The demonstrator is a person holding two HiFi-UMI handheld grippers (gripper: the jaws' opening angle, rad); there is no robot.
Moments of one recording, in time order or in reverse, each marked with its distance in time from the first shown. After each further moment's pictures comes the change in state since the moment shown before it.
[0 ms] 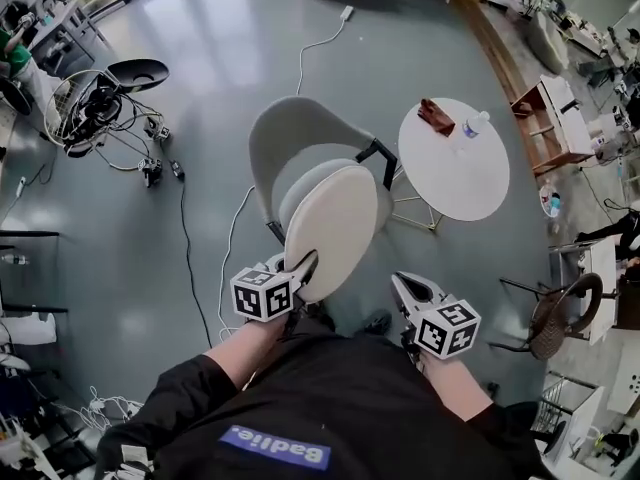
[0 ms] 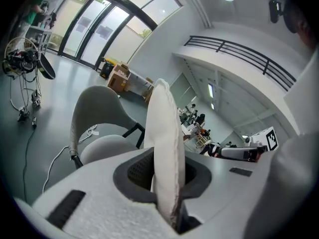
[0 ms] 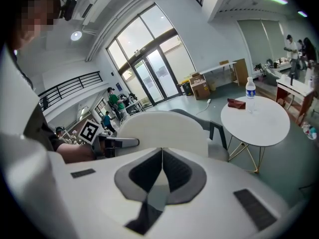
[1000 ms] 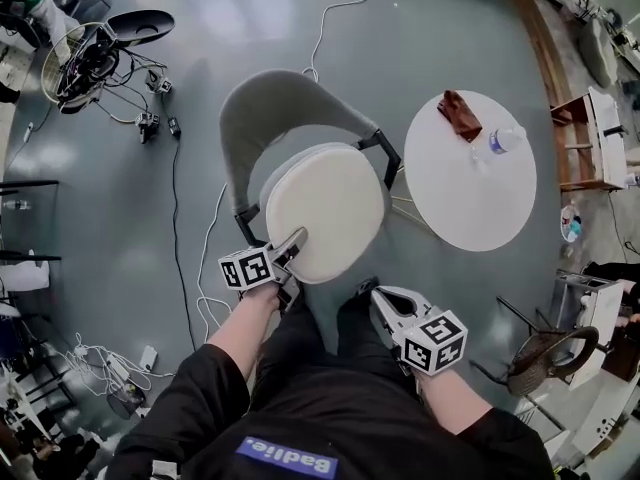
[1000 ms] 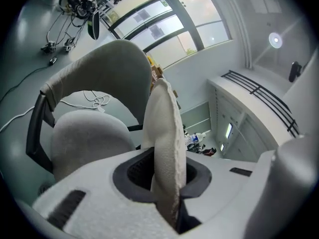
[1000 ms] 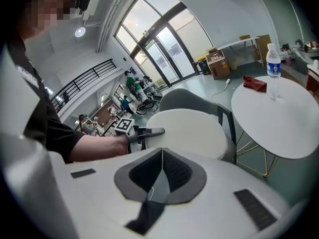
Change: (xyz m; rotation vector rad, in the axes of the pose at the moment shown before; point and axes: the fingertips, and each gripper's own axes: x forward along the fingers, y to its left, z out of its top) left arm 0.157 0.088 -0.036 -0.513 -0.195 0.019; right arm 0.051 -0.104 -0.022 -0.064 0.244 0.242
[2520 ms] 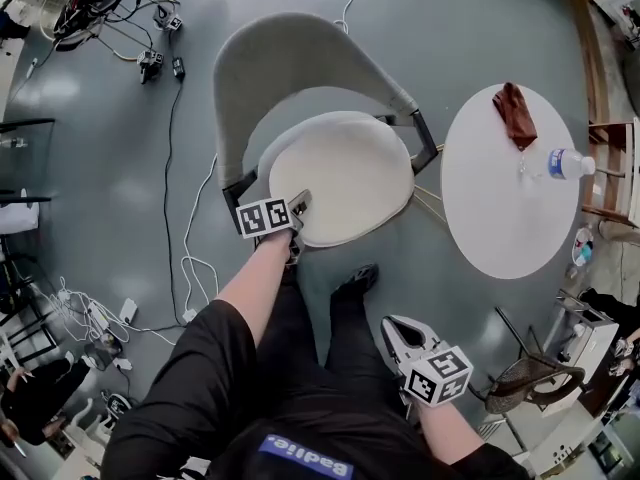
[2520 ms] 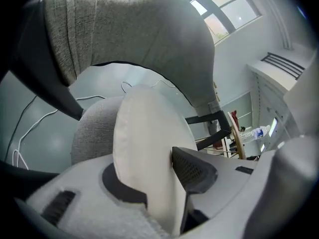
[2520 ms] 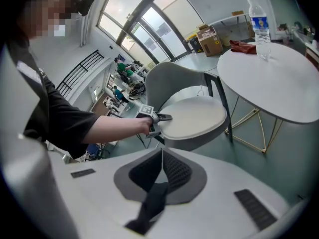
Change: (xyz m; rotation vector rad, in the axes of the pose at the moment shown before) left arm 0.082 0.204 -0.021 -0.058 0.056 0.435; right arm 0.020 -0.067 -0.090 0.123 0.203 -0.008
